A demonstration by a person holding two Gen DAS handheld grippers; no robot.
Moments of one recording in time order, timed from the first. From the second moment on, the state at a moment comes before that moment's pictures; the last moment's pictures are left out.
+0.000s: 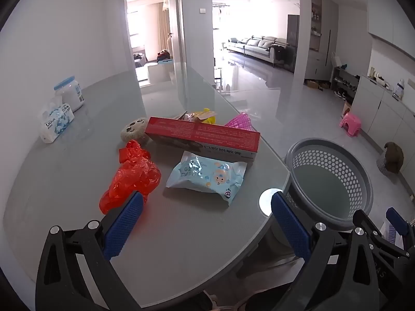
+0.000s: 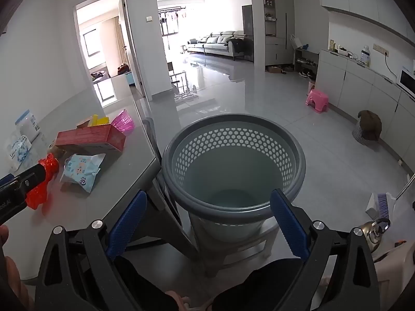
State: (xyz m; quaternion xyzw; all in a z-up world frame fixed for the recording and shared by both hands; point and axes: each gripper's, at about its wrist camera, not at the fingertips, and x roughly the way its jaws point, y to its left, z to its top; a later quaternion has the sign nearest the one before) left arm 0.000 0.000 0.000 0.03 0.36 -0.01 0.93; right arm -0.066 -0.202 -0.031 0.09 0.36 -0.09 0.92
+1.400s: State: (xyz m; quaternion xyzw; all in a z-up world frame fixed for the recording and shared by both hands) left arm 0.001 -0.004 -0.005 0.03 0.36 -0.01 0.93; right arm -0.064 -0.202 -0.034 0.09 0.35 -0.09 0.93
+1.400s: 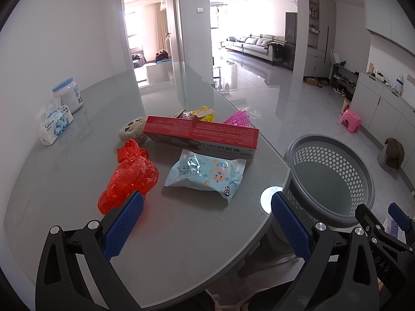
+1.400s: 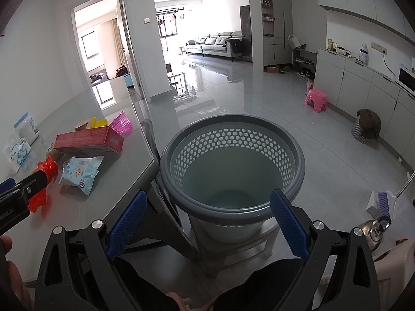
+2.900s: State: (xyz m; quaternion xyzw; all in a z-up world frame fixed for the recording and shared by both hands) left arm -0.002 -0.004 -0.015 0.03 0.36 -0.01 0.93; right arm -0.066 -0.200 -0.041 0.10 0.36 -0.09 0.92
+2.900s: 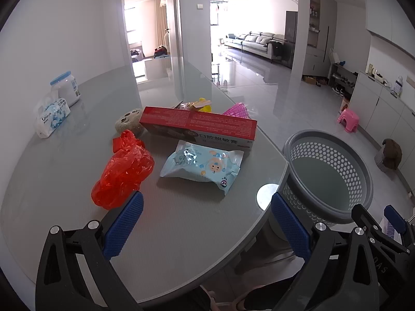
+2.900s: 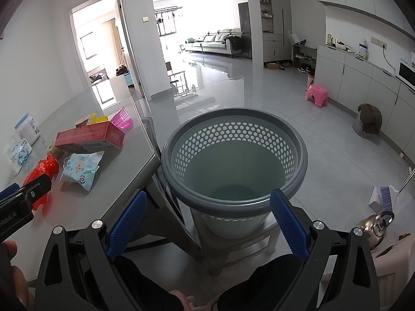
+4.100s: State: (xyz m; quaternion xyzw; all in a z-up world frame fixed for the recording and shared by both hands) left arm 0.003 0.106 -0.031 -0.01 0.38 0.05 0.93; right arm -0.019 -0.103 -0.032 0.05 0.36 0.04 0.93
